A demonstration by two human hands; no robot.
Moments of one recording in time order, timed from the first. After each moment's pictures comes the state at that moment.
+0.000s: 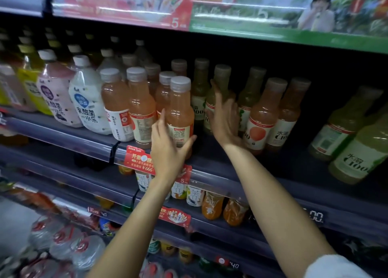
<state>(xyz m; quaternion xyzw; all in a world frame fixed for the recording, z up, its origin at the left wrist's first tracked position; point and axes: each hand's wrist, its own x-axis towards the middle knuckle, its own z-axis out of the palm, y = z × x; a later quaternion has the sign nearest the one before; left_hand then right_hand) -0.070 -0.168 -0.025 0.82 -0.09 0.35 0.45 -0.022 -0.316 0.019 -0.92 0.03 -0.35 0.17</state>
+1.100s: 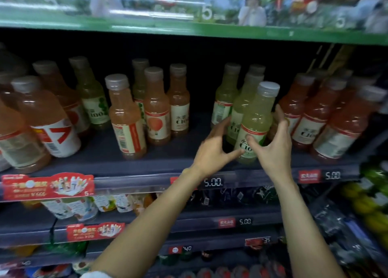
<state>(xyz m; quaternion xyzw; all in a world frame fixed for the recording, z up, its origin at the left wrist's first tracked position) -0.167 -0.423 -0.013 0.75 -0.46 -0.01 0.48 -0.273 -0.537 0.012 -0.80 0.20 -0.44 0.35</state>
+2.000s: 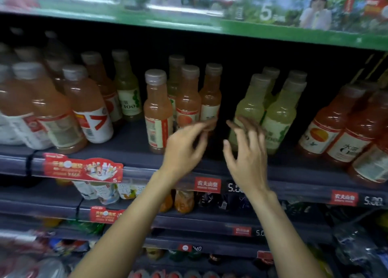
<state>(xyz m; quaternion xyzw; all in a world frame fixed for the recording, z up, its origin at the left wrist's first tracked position) -0.133 -0.319 0.001 0.73 -0.43 0.26 0.47 -0.220 -0.459 -0.004 -0.89 0.06 -0.45 0.09</state>
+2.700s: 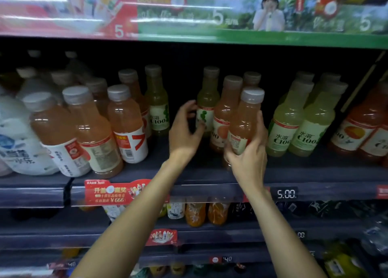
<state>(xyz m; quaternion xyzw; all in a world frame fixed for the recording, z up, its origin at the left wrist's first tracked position) -0.031 -0.258 0.002 0.72 -0.32 0.11 0.60 -0.145 -0.368 -0.013 -0.81 0.17 -0.51 0.25</state>
